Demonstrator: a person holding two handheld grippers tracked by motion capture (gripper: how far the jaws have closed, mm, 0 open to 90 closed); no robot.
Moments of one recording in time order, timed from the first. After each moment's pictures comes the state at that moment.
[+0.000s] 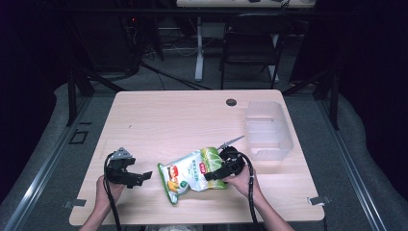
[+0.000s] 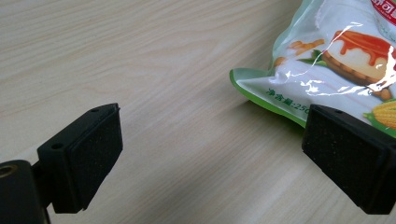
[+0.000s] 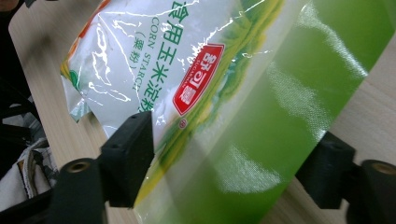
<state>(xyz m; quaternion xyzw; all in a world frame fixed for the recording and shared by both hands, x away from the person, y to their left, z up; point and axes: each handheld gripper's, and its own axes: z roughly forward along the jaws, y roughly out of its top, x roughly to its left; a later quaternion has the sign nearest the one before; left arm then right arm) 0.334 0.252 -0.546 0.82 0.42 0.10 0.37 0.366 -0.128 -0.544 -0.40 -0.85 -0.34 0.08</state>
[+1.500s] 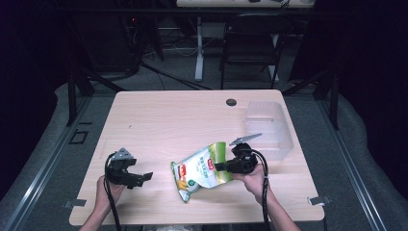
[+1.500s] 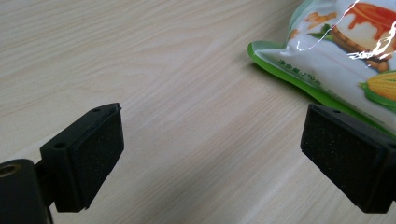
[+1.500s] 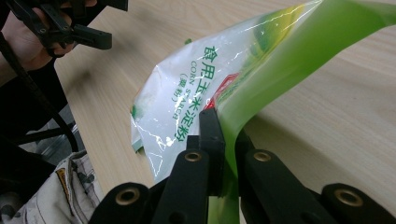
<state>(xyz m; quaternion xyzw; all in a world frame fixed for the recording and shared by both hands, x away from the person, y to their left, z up) 0.333 0.251 -0.547 0.83 0.42 0.10 0.37 0.348 -0.158 -0.507 -0.40 -0.82 -0.41 0.05</state>
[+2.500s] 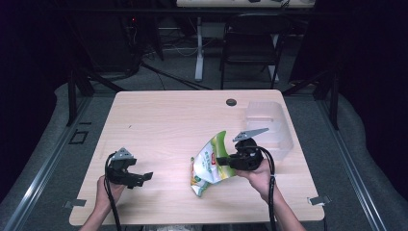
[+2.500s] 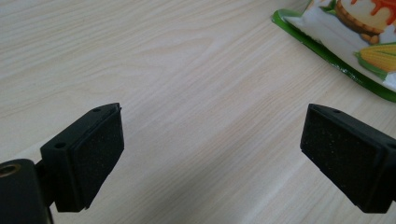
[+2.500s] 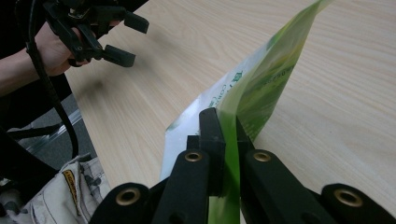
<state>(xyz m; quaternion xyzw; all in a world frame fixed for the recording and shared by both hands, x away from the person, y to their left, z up) 0.334 0.249 -0.547 0.82 0.41 0.10 0.37 0.334 -0.161 -0.463 -0.36 -0.83 -0.43 0.00</state>
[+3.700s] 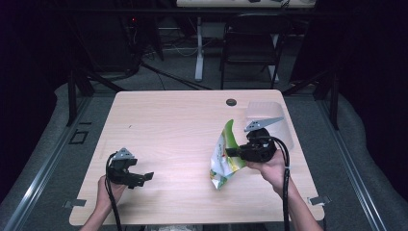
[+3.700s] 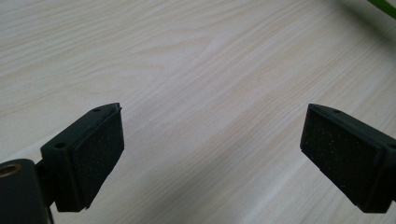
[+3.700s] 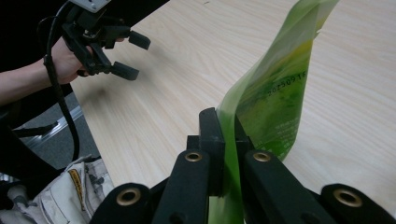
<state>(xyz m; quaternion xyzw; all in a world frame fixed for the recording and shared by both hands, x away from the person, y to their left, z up) 0.334 0.248 -0.547 0.83 0.41 0.10 0.37 0.334 -0.184 -0.420 -0.35 -0.83 -0.43 -0.02</state>
